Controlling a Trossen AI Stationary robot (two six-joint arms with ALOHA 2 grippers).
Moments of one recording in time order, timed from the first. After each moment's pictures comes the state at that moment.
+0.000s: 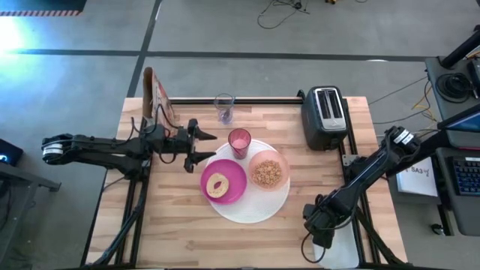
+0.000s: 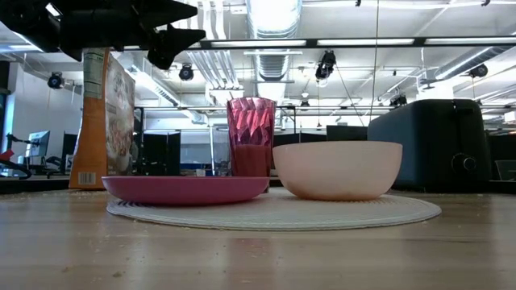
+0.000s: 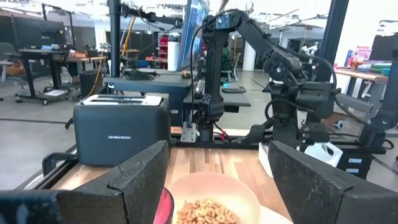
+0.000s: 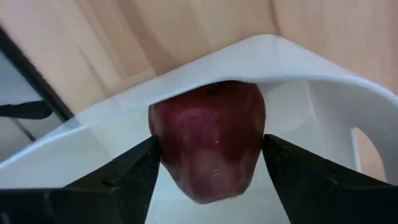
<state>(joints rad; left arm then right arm) 0.17 0.95 0.40 0.63 0.18 -0.06 0.74 1.54 0.91 -0.77 -0.32 1.16</state>
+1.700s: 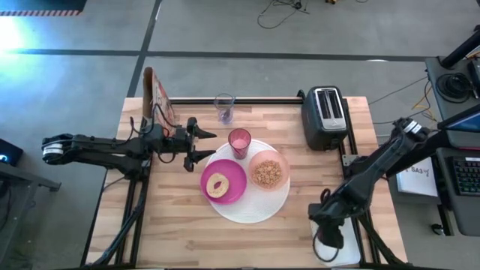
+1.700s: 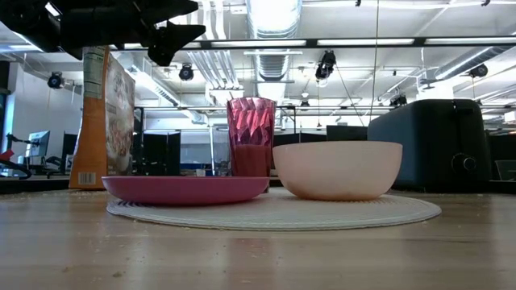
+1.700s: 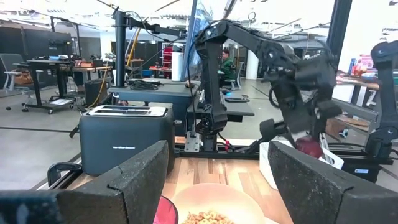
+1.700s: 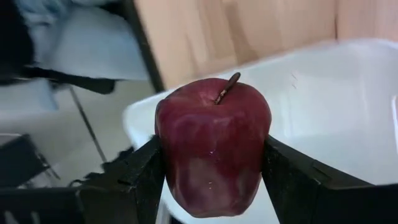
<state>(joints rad) 0.17 0.95 0.40 0.67 0.16 -0.06 0.74 1.34 0.97 -0.78 -0.38 1.09</state>
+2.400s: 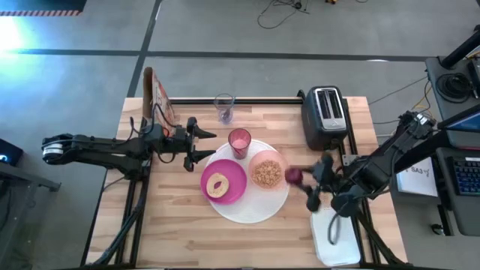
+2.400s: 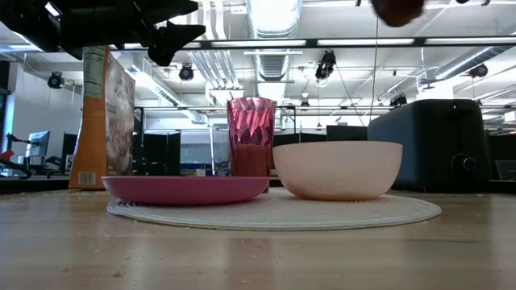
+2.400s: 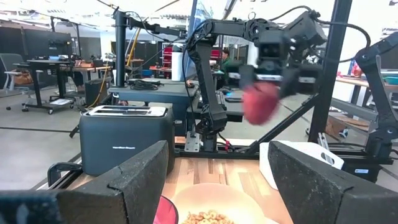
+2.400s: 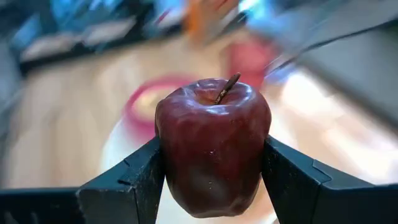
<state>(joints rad) 0.17 0.95 0.40 0.67 0.16 -0.06 0.72 1.16 1.07 -0.78 0.90 0.83</state>
